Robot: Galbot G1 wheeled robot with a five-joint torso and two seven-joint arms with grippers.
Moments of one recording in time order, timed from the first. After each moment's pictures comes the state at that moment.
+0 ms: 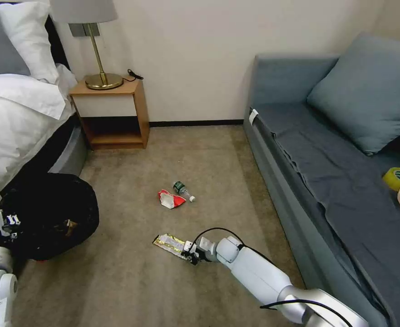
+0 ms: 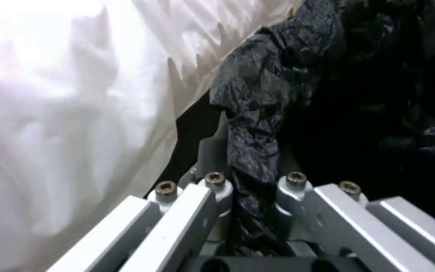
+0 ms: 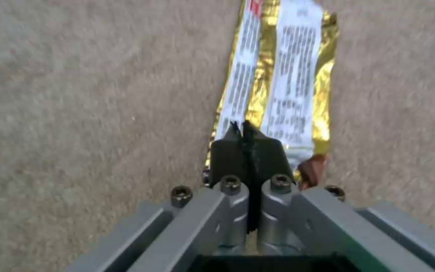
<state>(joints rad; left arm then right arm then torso) 1.39 -1.22 -1.07 -1.85 -0.20 0.28 -0.05 -0.59 1.41 -0.39 0.80 -0.05 -0.06 -0.55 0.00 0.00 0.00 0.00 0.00</state>
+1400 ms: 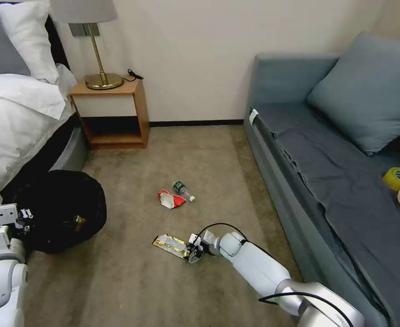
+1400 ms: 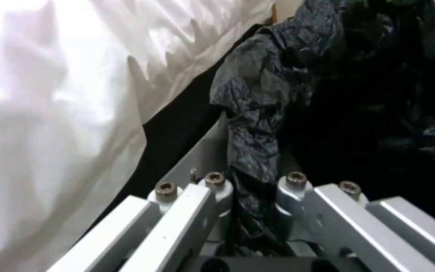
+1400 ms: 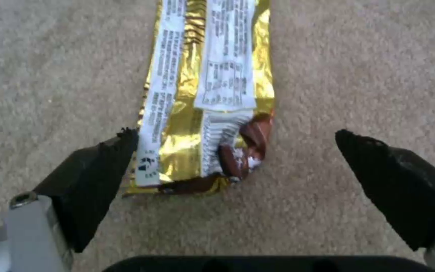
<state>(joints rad) 1.33 -1.20 -1.01 -1.79 -0.19 0.28 -0.05 -0.55 1.47 -0.33 0.64 -0.06 -0.05 -0.51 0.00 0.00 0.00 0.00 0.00</state>
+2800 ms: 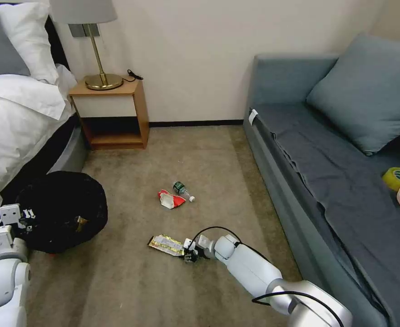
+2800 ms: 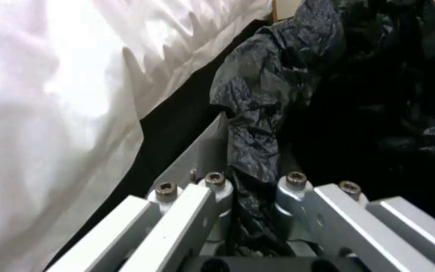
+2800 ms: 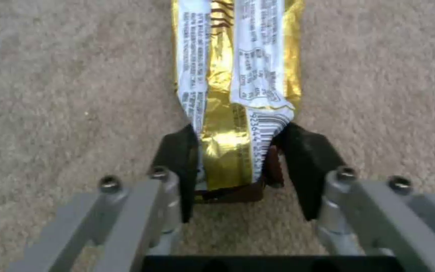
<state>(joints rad) 1.31 -1.20 -1.00 -1.76 -0.18 0.27 -0.05 -0.54 1.53 -0.33 0.55 -0.13 0.00 -0.53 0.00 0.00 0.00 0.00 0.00</state>
